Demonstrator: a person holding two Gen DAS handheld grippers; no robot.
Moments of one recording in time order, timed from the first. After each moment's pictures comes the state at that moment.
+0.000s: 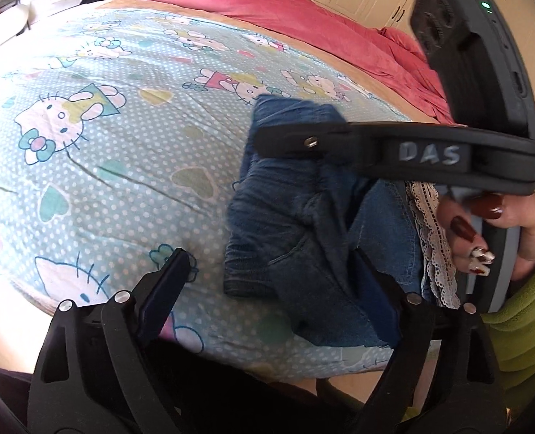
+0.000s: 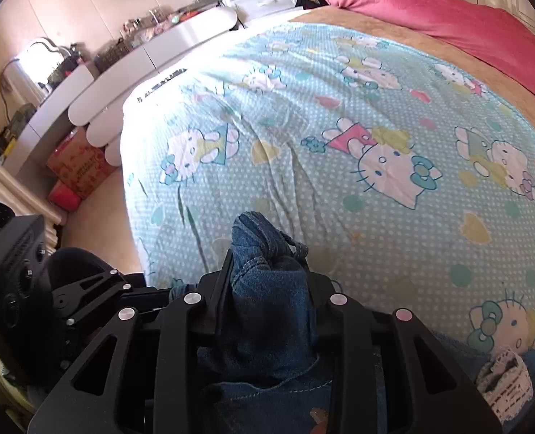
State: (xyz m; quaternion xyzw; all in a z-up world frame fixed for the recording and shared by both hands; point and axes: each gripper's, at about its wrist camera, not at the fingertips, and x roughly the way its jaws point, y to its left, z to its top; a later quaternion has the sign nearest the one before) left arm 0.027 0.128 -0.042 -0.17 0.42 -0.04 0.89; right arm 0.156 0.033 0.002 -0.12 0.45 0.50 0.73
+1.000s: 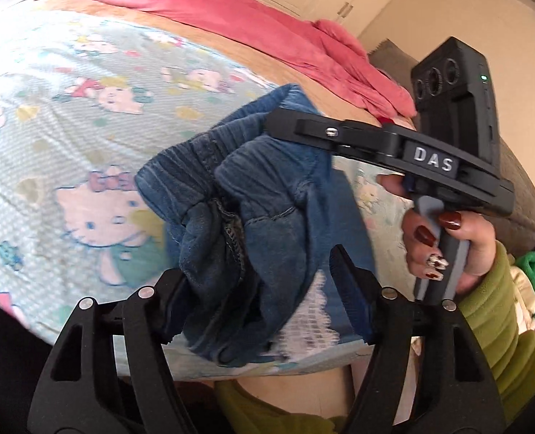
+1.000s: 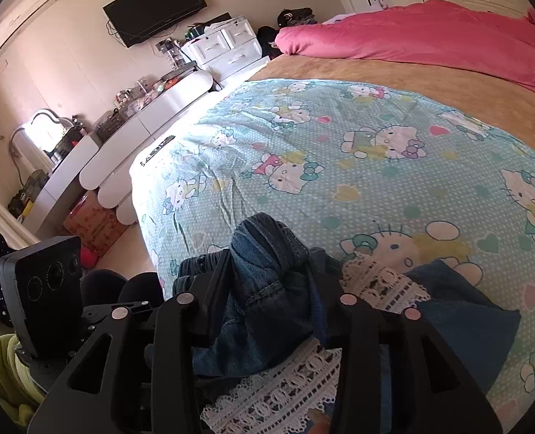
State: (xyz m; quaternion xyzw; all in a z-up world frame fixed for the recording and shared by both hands) left arm 0.032 0.014 0.005 -0.21 0.41 -0.17 0.87; right arm 0.172 -0.136 0.043 0.00 0.42 0.48 0.77
